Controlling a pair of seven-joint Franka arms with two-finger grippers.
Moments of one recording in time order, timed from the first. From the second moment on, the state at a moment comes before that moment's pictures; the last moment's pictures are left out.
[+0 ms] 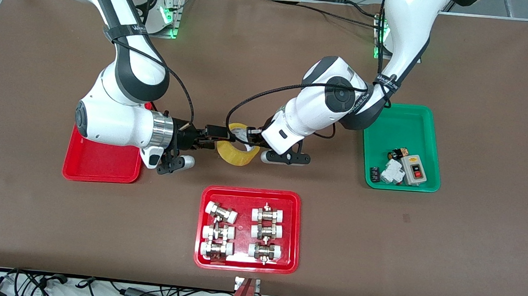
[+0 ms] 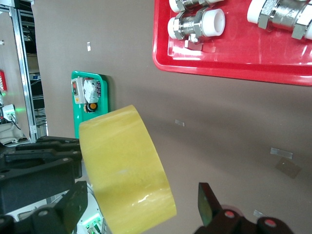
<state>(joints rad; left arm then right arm) -0.38 0.64 -0.35 -1.39 -0.25 2.30 -0.64 0.34 0.52 0.05 -1.53 0.85 2.02 -0.14</state>
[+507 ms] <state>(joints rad) -0.38 0.64 -0.35 -1.39 -0.25 2.31 -0.63 0.34 0.52 0.05 -1.53 0.85 2.01 -0.19</state>
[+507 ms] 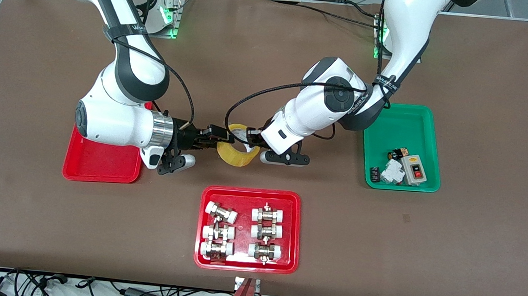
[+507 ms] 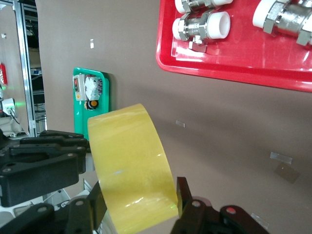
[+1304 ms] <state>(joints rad) -0.32 0.64 -0.35 -1.36 -0.25 2.23 -0.63 0.34 0.52 0.04 -1.53 0.85 2.01 -0.21</state>
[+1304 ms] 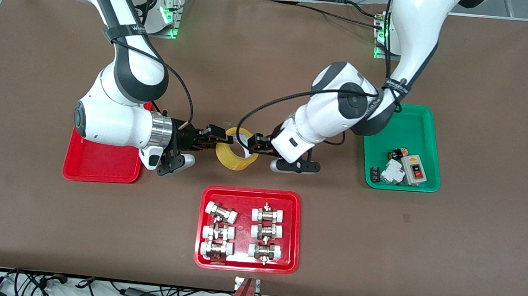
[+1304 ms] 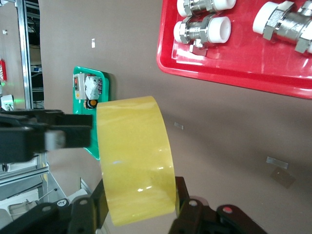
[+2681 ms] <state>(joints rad) -0.01 0.35 -0.35 -1.33 0.05 1.38 -0.26 -0.26 0.69 0.01 -1.54 0.46 1.41 -0.78</state>
